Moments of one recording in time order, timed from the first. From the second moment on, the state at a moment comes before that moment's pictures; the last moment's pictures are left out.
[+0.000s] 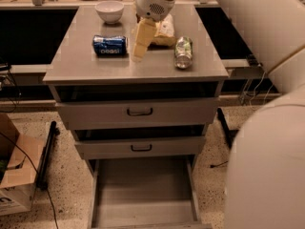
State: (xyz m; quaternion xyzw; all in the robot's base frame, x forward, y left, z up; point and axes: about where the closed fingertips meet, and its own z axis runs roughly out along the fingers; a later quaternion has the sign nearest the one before) arm 0.665 0.037 0.953 -0.71 0.64 0.07 0.27
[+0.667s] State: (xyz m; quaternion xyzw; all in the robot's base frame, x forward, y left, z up) arm 0.679 0.048 0.943 -0.71 0.64 0.08 0.28
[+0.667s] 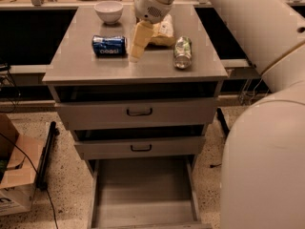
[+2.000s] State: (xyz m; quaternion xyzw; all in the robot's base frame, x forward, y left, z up) arm 0.732 0.153 0.894 -0.72 0.61 0.13 0.31
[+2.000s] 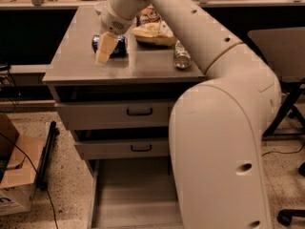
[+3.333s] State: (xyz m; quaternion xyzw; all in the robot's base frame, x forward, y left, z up) arm 0.786 0.124 0.844 -0.69 0.62 0.17 0.32
